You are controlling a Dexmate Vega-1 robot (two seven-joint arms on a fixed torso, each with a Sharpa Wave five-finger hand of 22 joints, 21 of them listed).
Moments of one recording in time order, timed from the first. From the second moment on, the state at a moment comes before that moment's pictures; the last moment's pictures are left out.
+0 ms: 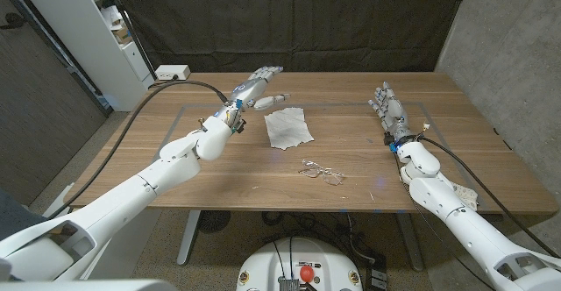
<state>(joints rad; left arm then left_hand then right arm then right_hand) 0.76 0.73 0.60 -1.68 0.52 -0.12 0.33 0.52 0.00 0.37 -0.17 0.22 0.02 0.03 0.20 0.18 0.02 -0.02 0.22 0.19 -0.06 0.04 0.18 0.18 -0.13 0.04 0.21 0.17 -0.92 -0.48 -0.31 -1.30 0.71 0.40 0.01 0.36 0.01 0.16 0.05 0.27 0.11 0.09 0.20 0.19 0.06 0.09 0.20 0.19 -0.04 0.04 0.20 0.22 0.18 -0.02 0.21 0.17</state>
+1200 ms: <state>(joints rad) 0.77 0.77 0.63 -1.75 0.62 -0.01 0.25 0.61 -0.03 0.38 -0.17 0.23 0.12 0.03 0.22 0.18 0.11 -0.04 0.25 0.20 -0.04 0.02 0.19 0.18 -0.12 0.03 0.20 0.17 -0.96 -0.49 -0.30 -1.36 0.70 0.39 -0.03 0.35 0.02 0.16 0.05 0.27 0.11 0.09 0.20 0.19 0.06 0.09 0.20 0.19 -0.03 0.04 0.20 0.22 0.19 -0.02 0.21 0.17</state>
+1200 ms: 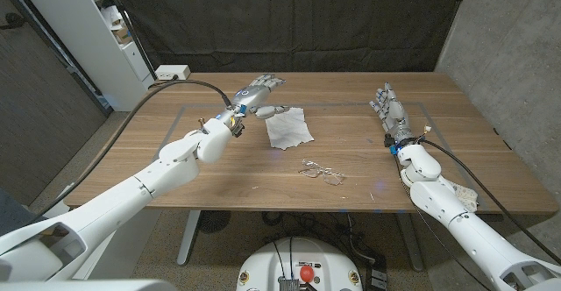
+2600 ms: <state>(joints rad) 0.67 0.79 0.70 -1.76 0.67 0.11 0.02 0.64 -0.05 0.37 -0.16 0.23 0.15 0.03 0.22 0.18 0.15 -0.04 0.25 0.20 -0.01 0.01 0.19 0.18 -0.12 0.03 0.20 0.17 -0.95 -0.48 -0.30 -1.35 0.70 0.40 -0.04 0.35 0.02 0.16 0.05 0.27 0.11 0.09 0.20 0.19 0.06 0.09 0.20 0.19 -0.03 0.04 0.20 0.22 0.19 -0.02 0.20 0.17</state>
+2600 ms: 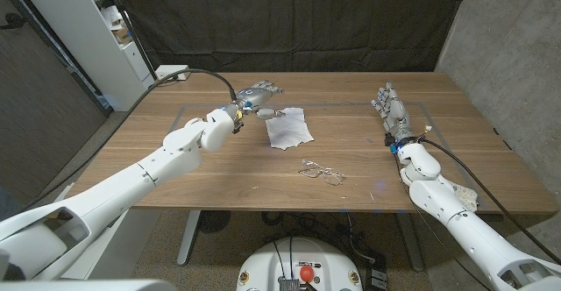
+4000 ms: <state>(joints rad) 0.60 0.79 0.77 -1.79 0.78 0.18 -0.21 0.65 -0.09 0.35 -0.15 0.24 0.08 0.04 0.18 0.18 0.09 -0.03 0.23 0.20 -0.06 0.03 0.18 0.18 -0.16 0.07 0.18 0.17 -0.92 -0.47 -0.30 -1.33 0.70 0.39 -0.04 0.35 0.03 0.15 0.04 0.27 0.12 0.08 0.20 0.19 0.06 0.10 0.20 0.19 -0.03 0.04 0.20 0.22 0.19 -0.02 0.20 0.17</state>
